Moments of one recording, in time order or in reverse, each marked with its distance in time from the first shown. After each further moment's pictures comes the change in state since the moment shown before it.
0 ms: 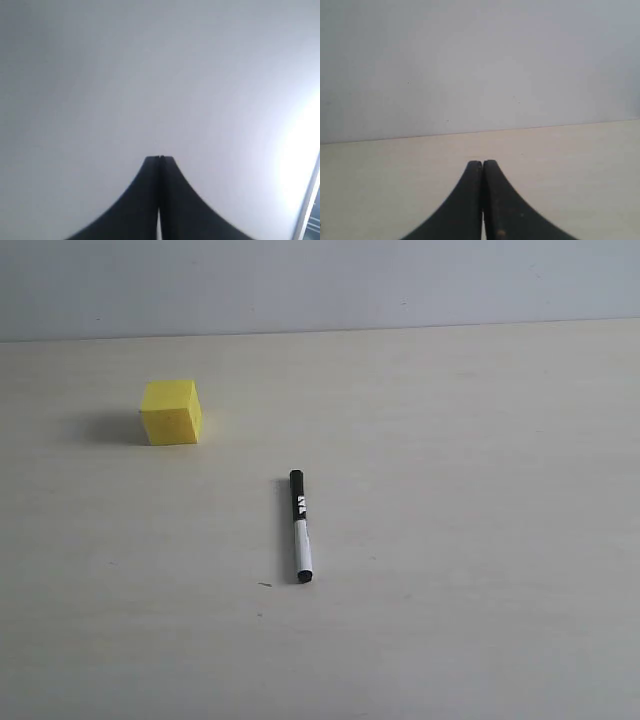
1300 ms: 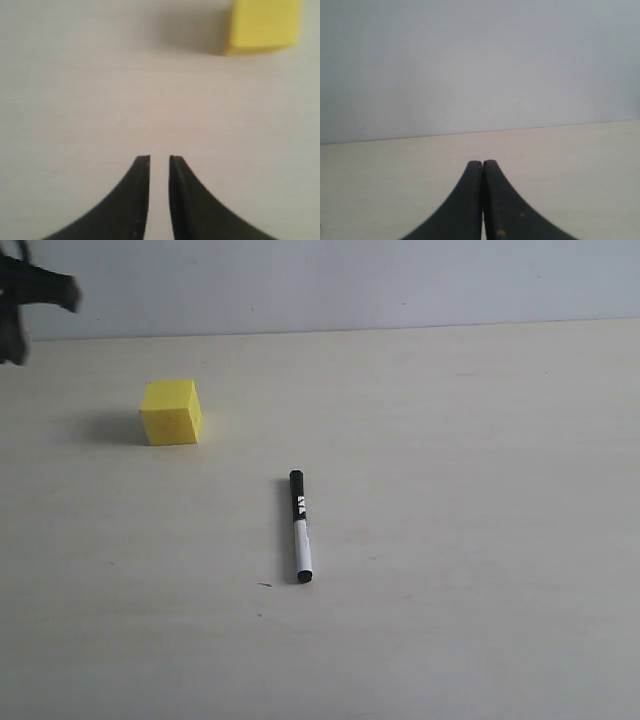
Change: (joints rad) left arm -0.131 1.572 -1.309 -0.278 1.655 0.852; right arm 0.000 0.000 0.000 0.000 0.000 0.000
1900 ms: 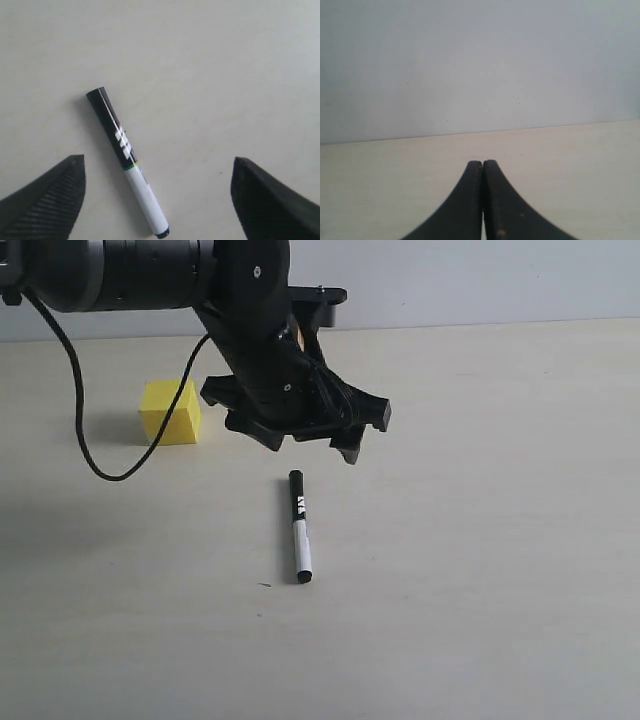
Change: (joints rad) left arm -0.513 0.255 -0.004 -0.175 -0.361 -0.149; right arm 0.000 0.000 0.000 0.000 0.000 0.000
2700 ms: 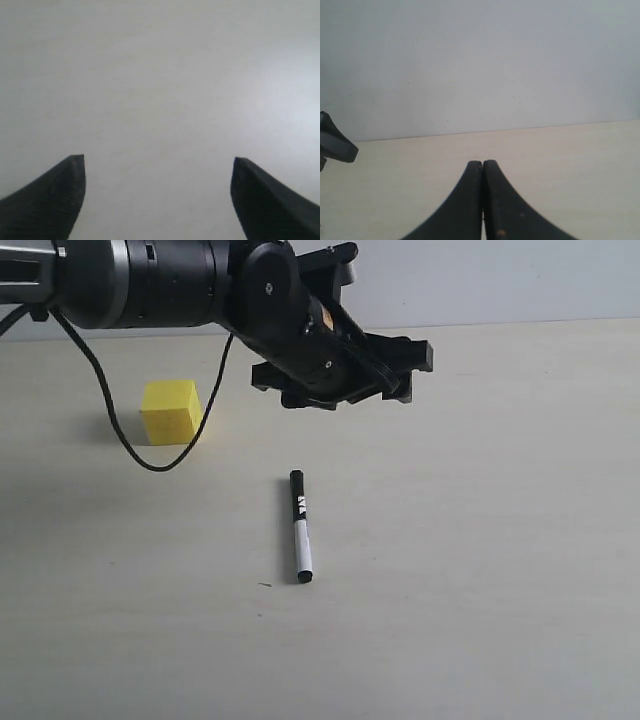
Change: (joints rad) left arm -0.002 0.042 0.000 -0.095 -0.381 -0.071; right arm 0.000 0.000 0.000 0.000 -0.002 0.002
